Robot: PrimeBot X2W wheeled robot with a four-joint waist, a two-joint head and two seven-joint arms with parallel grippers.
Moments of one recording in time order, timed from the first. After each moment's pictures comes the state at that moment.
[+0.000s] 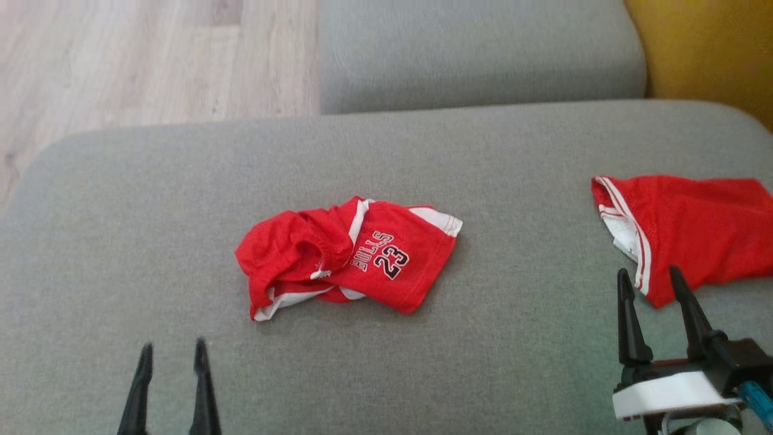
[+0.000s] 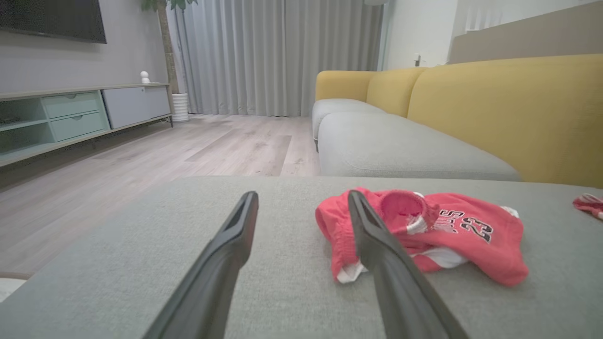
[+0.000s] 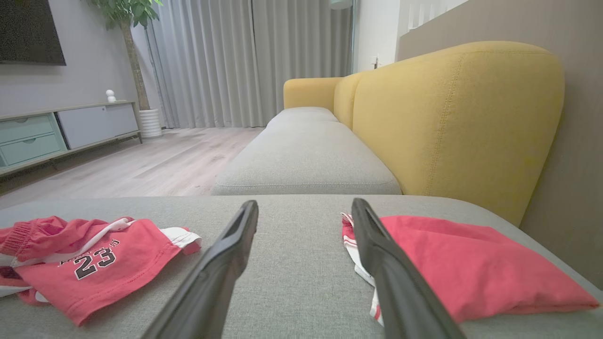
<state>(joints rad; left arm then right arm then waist) 0.25 0.10 -0.08 -0.01 -0.17 0.06 -0.25 0.09 -0.05 -0.05 0.12 0.05 0.12 -0.26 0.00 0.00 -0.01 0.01</state>
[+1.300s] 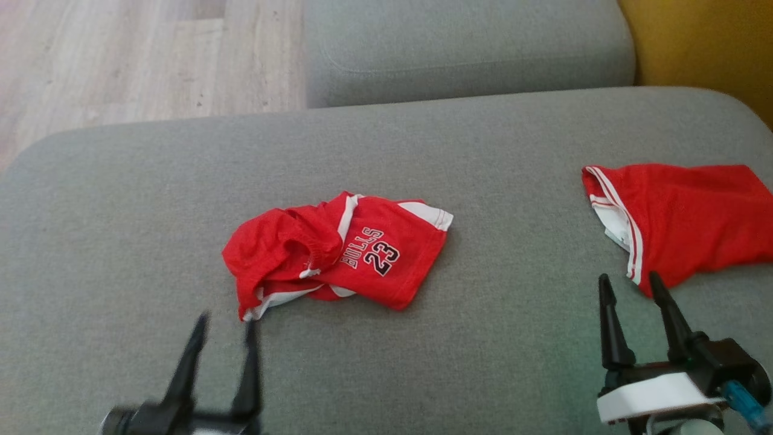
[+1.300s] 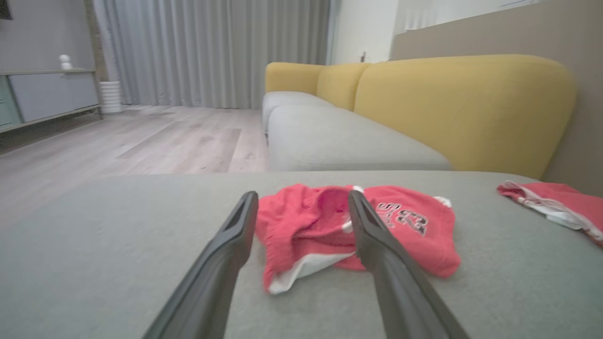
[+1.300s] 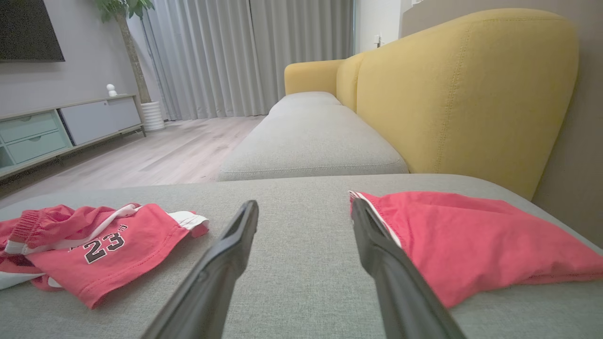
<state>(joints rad) 0.18 0.06 -0.09 0.08 -0.12 -0.11 -0.25 0.09 -0.04 -0.01 0.16 0.09 0.12 -0.26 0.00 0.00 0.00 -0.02</state>
